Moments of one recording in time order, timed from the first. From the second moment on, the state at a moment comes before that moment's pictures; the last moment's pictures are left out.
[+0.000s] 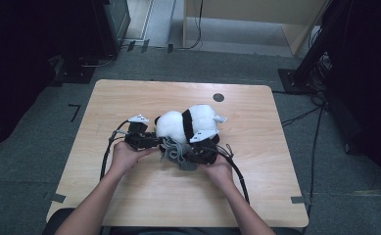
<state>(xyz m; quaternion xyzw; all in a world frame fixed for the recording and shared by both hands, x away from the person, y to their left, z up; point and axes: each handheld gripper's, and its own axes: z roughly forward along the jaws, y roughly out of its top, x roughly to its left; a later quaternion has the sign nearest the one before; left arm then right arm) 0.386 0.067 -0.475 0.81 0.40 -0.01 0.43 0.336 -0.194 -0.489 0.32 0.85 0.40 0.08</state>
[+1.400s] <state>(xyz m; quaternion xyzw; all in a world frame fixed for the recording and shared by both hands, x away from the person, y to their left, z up) 0.388 0.068 -0.477 0.80 0.40 -0.02 0.44 0.351 -0.329 -0.475 0.51 0.76 0.36 0.16</state>
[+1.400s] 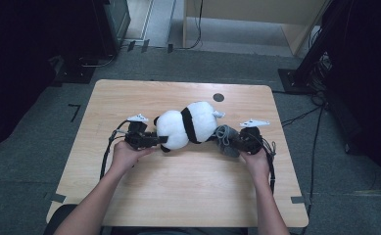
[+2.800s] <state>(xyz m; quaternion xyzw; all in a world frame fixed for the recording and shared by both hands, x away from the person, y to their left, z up) 0.388 0.069 -0.477 0.79 0.41 -0.02 0.45 0.340 -0.366 -0.450 0.52 0.73 0.40 0.18</state>
